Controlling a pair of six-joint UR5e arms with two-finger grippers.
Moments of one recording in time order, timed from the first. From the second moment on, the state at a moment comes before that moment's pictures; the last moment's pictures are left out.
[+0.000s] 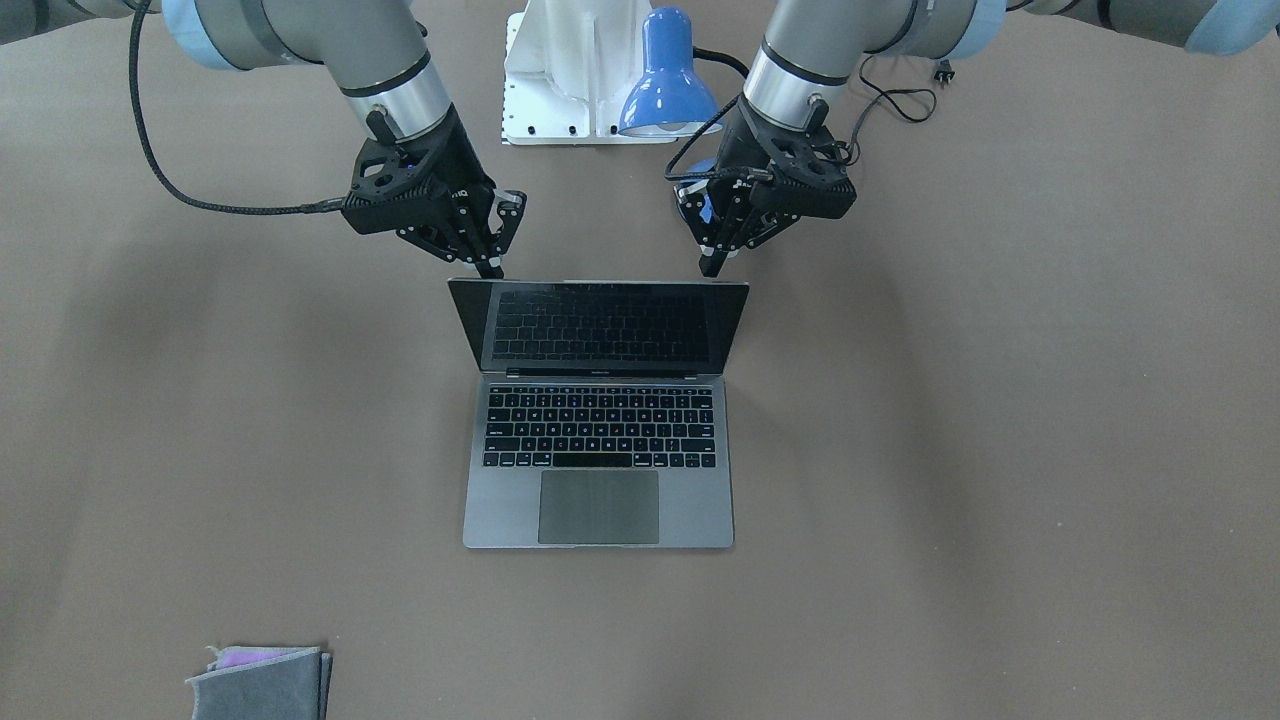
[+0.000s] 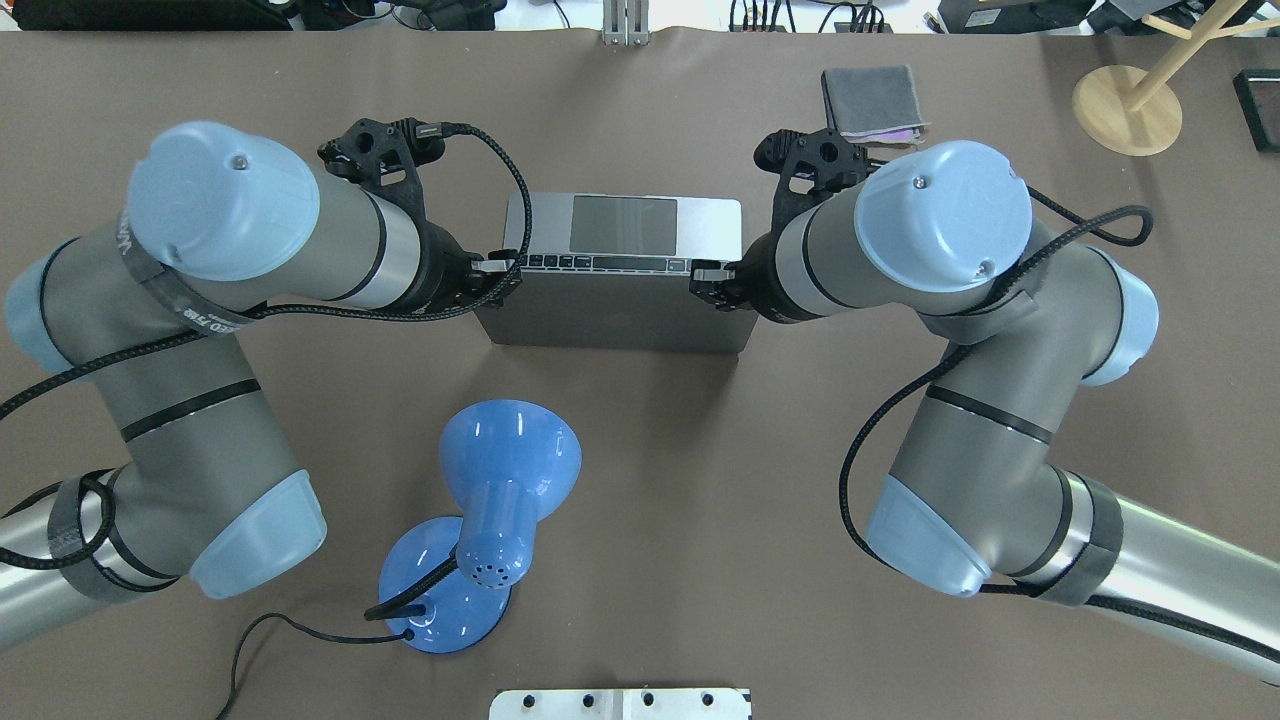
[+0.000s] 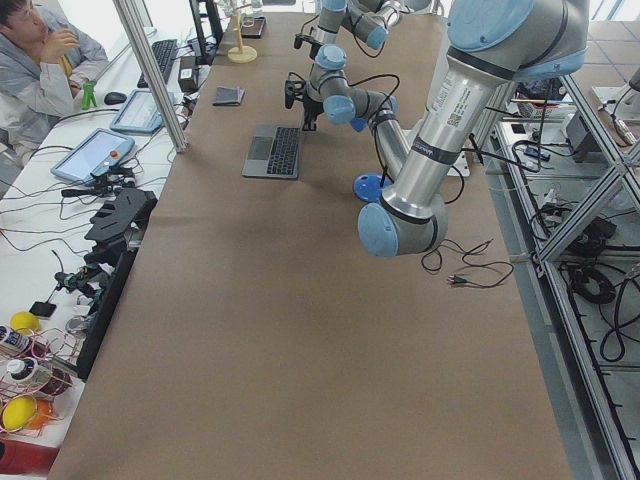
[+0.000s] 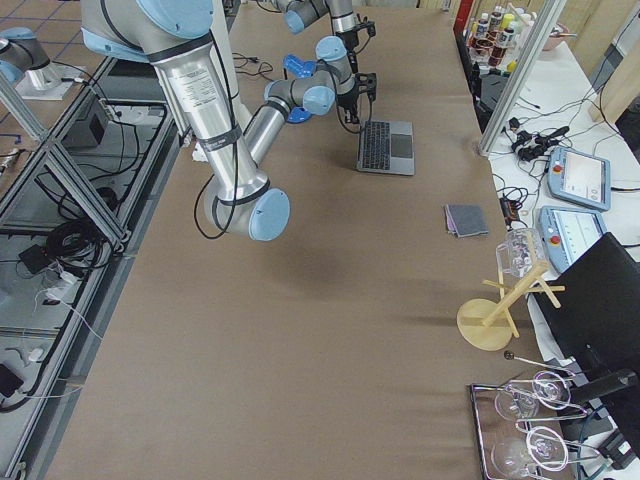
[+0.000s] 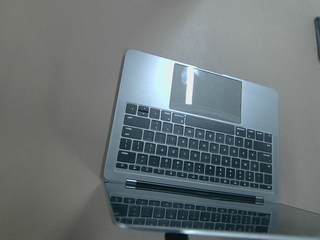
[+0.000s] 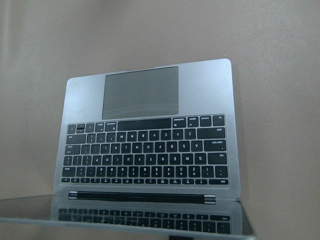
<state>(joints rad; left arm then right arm) -0.63 -2.12 -1.94 -1.72 -1.82 -1.35 0.62 -1.01 1.90 -1.42 1.79 1.30</state>
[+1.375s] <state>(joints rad) -0.70 -2.35 -1.45 -1.93 -1.72 -1.34 0.72 -0.79 1.51 -1.35 1.80 1.24</state>
